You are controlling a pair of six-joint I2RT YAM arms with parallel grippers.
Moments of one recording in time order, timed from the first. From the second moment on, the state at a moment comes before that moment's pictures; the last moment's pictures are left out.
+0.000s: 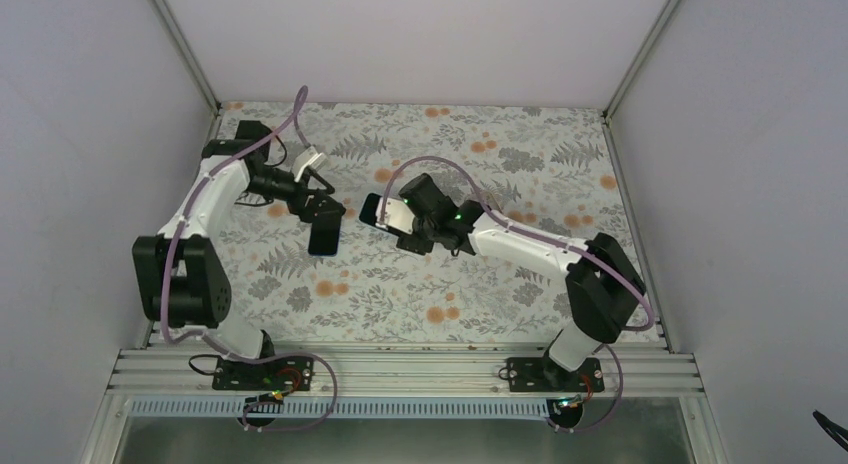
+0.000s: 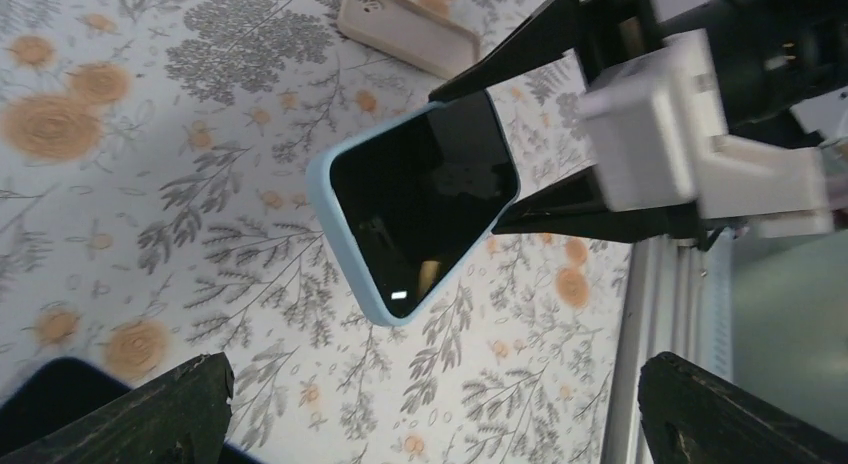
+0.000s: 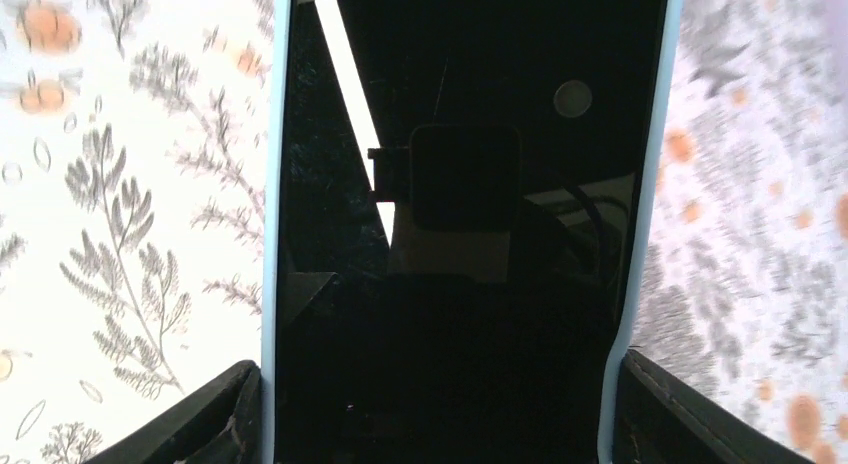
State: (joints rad) left arm -0.01 1.55 1.31 -1.11 0.95 0.78; right arm 0.88 1.66 1.16 -0.42 0.12 -0.56
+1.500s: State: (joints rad) left arm -0.05 1.81 1.49 -1.23 1.14 0.72; right arm 0.94 1.73 1.37 -0.42 0.18 -0.57
